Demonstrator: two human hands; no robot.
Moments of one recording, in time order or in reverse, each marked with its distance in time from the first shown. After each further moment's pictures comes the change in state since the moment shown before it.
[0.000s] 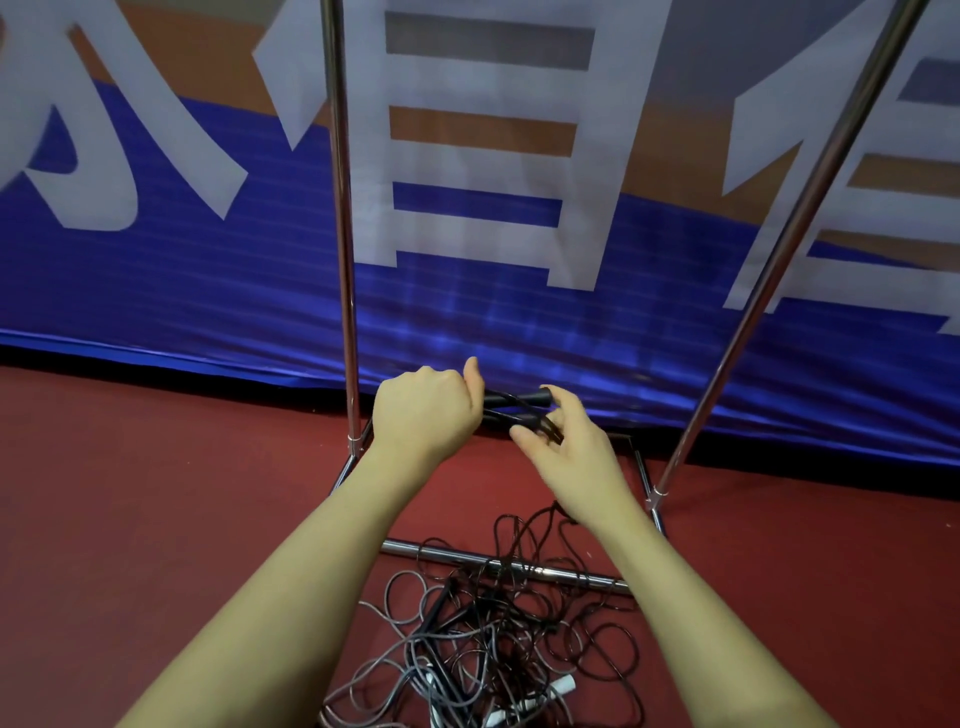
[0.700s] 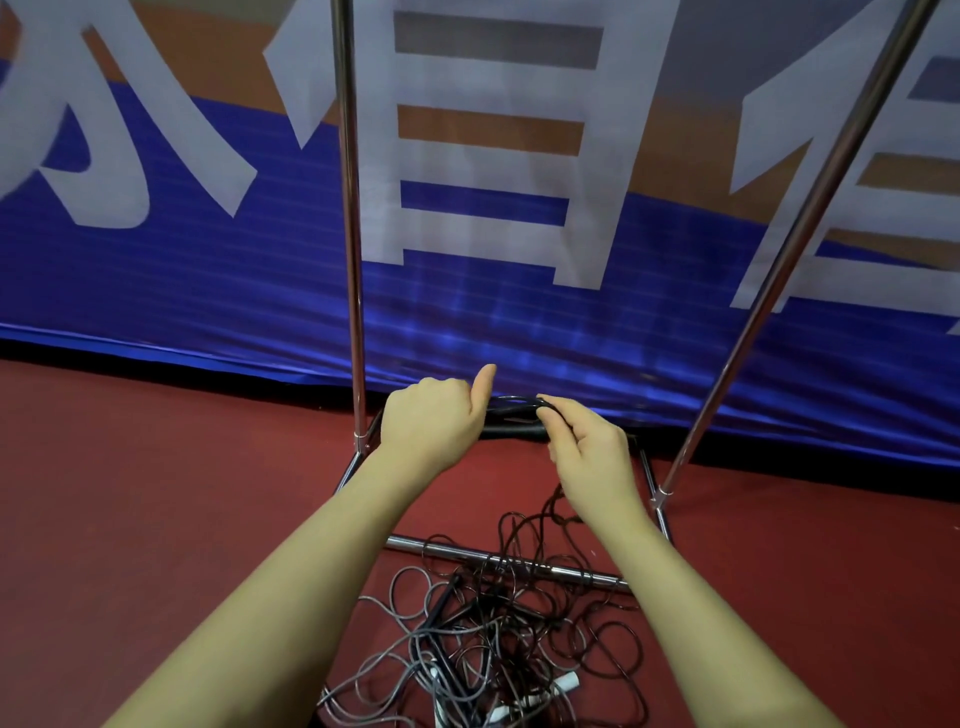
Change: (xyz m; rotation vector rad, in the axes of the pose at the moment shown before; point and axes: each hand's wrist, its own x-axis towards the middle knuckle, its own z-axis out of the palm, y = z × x) left_hand -0.008 -0.004 0.005 -0.177 -0.117 0.000; right_hand -0.001 0.009 0.004 0.000 0.189 -0.214
